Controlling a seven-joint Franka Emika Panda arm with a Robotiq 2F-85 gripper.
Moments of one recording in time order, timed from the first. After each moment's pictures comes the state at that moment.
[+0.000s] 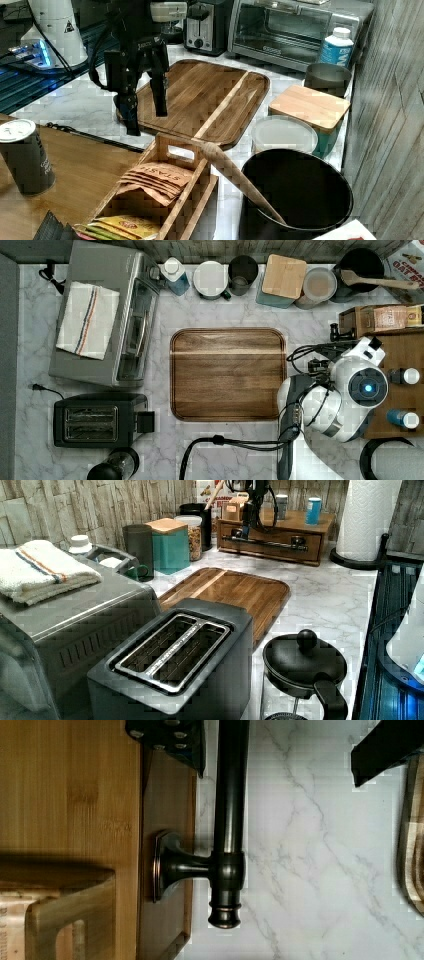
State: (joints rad) arm -0.22 0.22 -0.29 -2.21 -0.06 1.09 -1.34
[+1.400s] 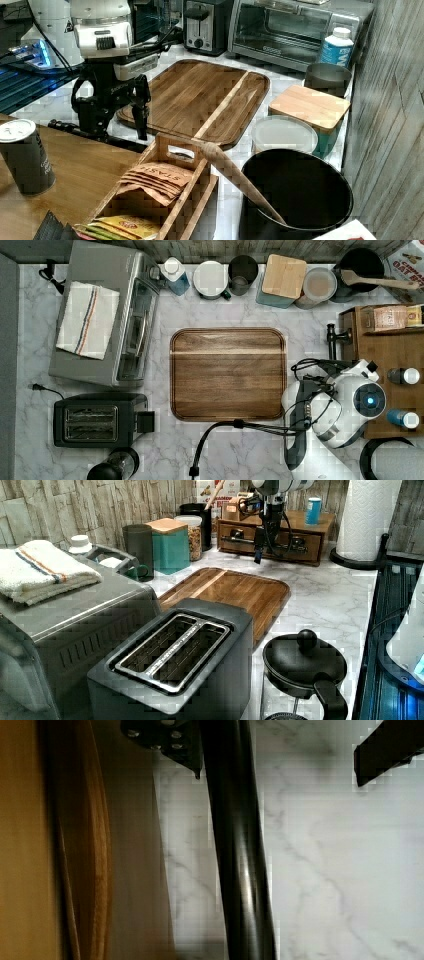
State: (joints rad) arm -0.33 0.32 -0.23 -2.28 0.13 1.13 -1.38
